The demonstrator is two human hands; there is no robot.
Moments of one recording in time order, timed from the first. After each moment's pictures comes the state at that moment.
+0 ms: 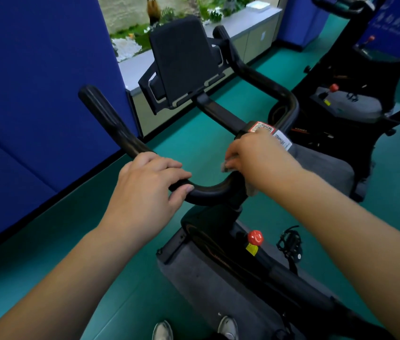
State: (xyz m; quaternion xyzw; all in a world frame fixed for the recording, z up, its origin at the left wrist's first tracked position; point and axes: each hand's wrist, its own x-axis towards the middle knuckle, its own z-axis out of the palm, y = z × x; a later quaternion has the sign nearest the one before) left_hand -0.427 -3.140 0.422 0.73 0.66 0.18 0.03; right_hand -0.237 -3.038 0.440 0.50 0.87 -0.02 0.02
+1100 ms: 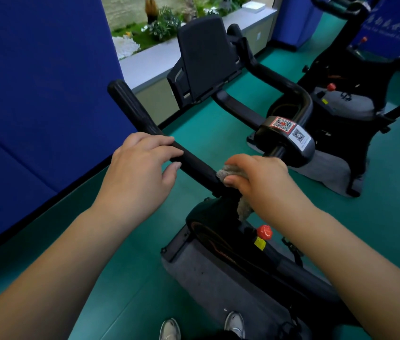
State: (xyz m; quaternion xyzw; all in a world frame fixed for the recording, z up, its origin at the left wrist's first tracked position) left_hand -0.485 -3.141 0.435 0.72 0.66 0.22 0.02; right_hand -0.277 -3.110 0.426 0.58 0.80 -0.13 -0.11
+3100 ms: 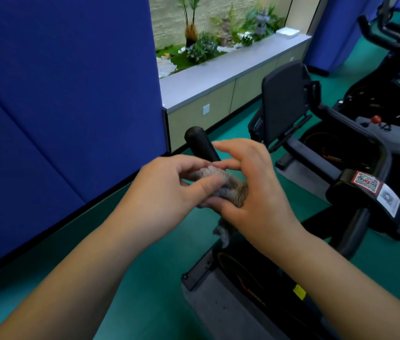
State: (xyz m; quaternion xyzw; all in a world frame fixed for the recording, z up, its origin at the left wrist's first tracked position) left_hand -0.568 -3.111 0.482 0.60 0.66 0.35 0.29; right_hand -0.414 -3.070 0.448 0.32 0.80 -0.29 -0.42
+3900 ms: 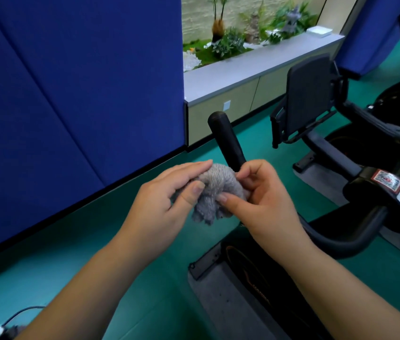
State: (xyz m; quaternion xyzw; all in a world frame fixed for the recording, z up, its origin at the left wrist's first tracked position) left_hand -0.579 -3.165 0.439 0.61 0.61 0.46 0.22; right_hand -0.420 -3.102 0.426 0.30 0.61 -0.60 -0.42
